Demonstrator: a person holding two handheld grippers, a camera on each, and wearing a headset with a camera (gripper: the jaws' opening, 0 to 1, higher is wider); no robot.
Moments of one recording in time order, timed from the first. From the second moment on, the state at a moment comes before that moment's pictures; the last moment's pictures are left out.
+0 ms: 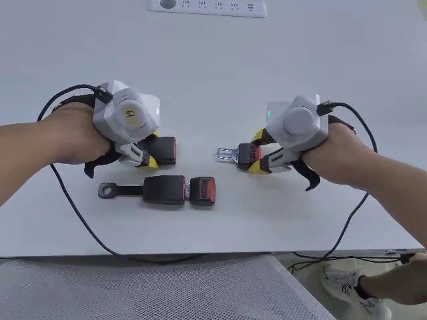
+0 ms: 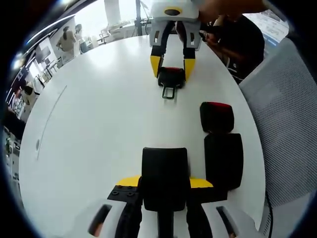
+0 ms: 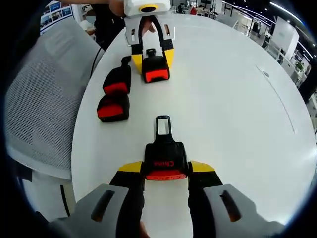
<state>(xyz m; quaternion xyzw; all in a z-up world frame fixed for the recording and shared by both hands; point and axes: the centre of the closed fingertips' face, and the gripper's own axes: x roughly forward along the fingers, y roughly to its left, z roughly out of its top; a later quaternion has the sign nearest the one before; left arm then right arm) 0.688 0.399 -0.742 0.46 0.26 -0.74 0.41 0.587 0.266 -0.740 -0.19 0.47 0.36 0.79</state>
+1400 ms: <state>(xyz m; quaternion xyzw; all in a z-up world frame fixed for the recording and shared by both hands) 0.700 0.395 -0.697 0.42 0.22 -0.73 0.49 0.585 0.273 -0.712 -0.20 0.42 0.29 0.84</state>
